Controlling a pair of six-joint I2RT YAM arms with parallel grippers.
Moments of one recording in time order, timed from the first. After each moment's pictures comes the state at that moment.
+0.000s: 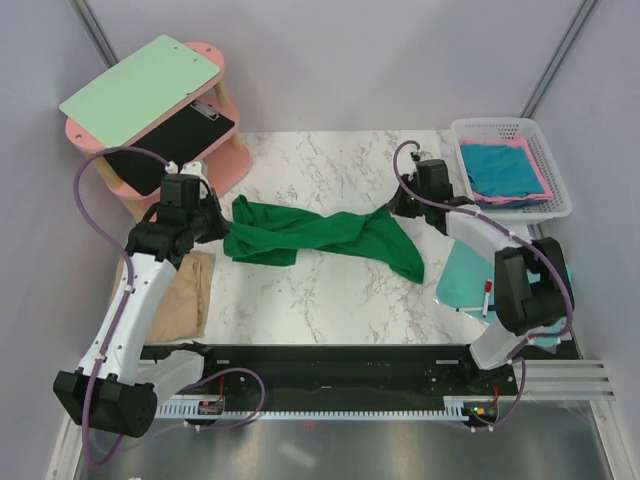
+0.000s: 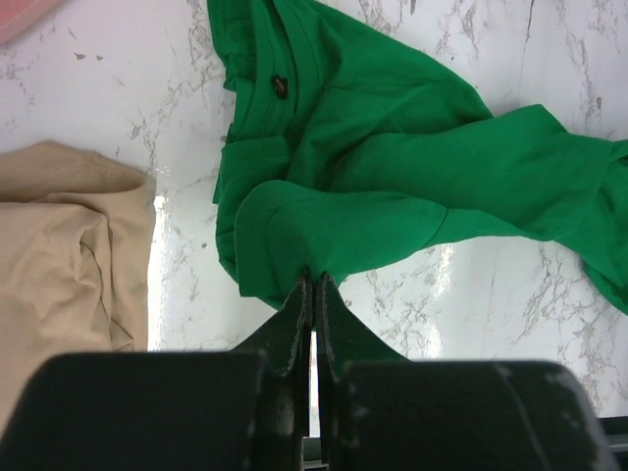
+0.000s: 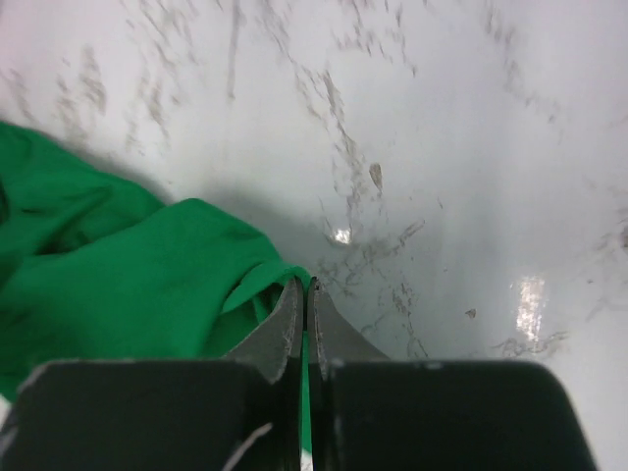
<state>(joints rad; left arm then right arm) -0.17 1.06 1.11 -0.79 -0.03 -0.39 0.27 1.72 1.08 -0.08 -0.16 0.44</state>
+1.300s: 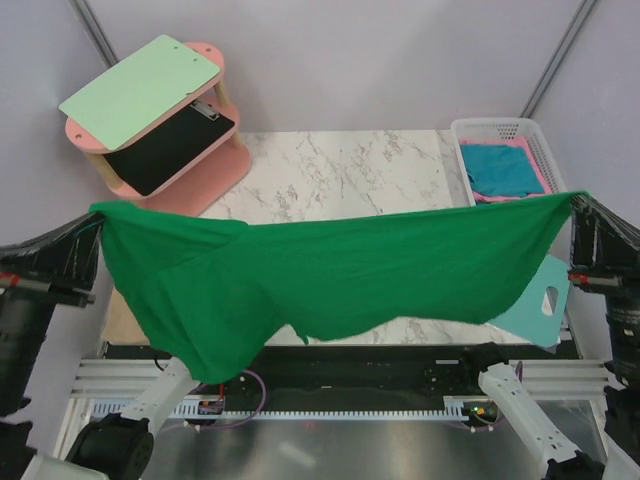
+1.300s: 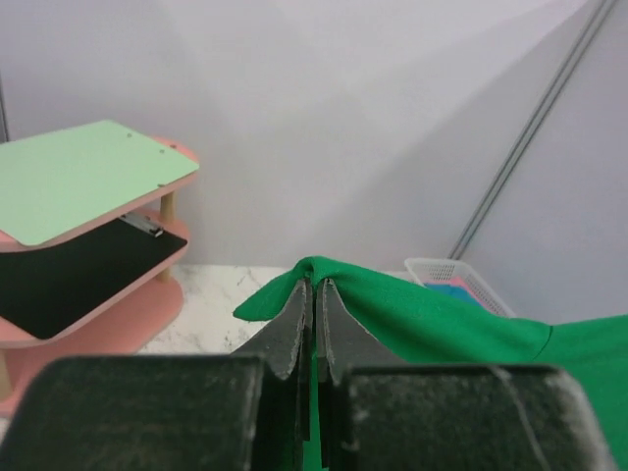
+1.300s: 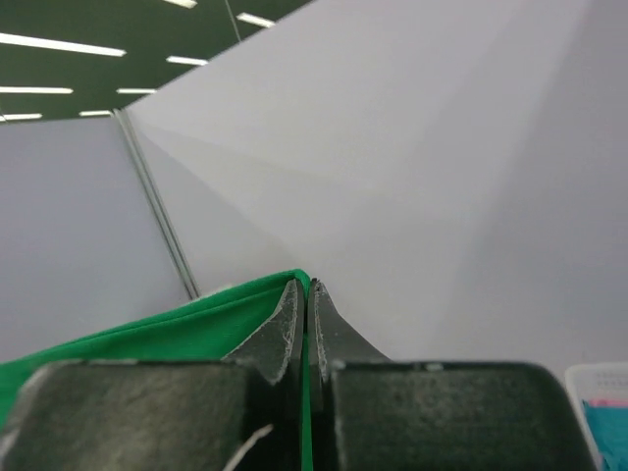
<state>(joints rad) -0.17 0.84 2.27 -1.12 0.04 -0.31 0.27 0.50 1.53 -0.38 0.05 0.38</state>
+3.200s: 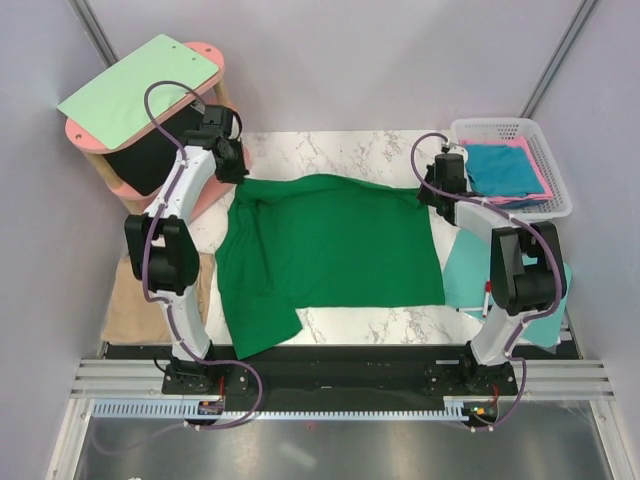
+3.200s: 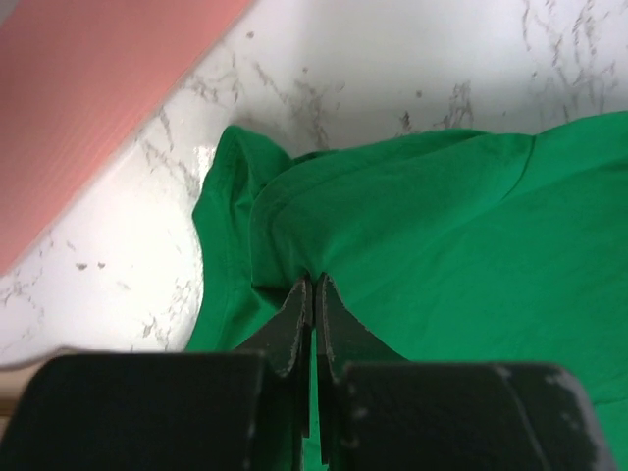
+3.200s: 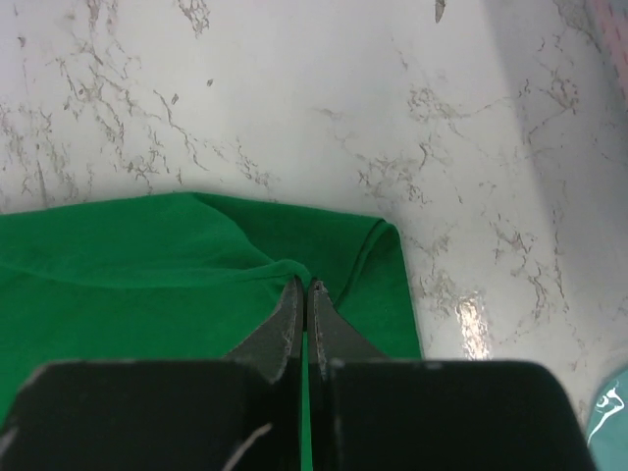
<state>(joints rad) -0.12 1.98 1.86 -0.86 -0.03 -0.26 0.13 1.80 1.13 0.04 0.11 0.42</state>
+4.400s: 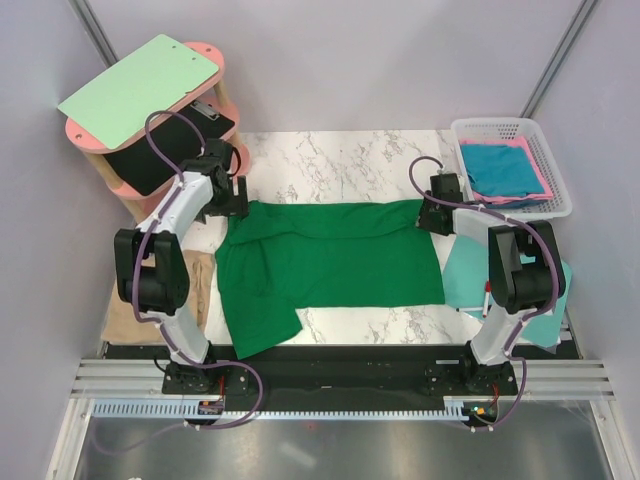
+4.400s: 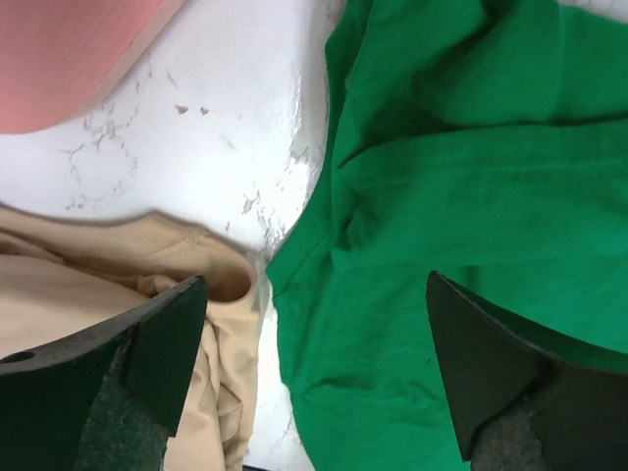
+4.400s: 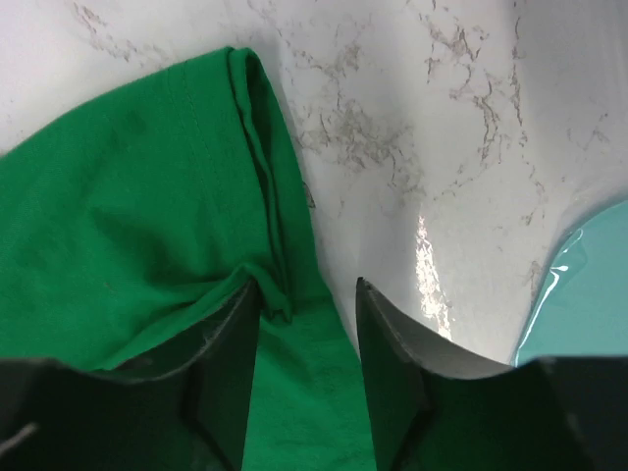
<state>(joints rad) -0.12 1.79 1.48 -0.87 -0.24 -0.22 0.14 1.79 1.03 -0.16 0.15 0.42</state>
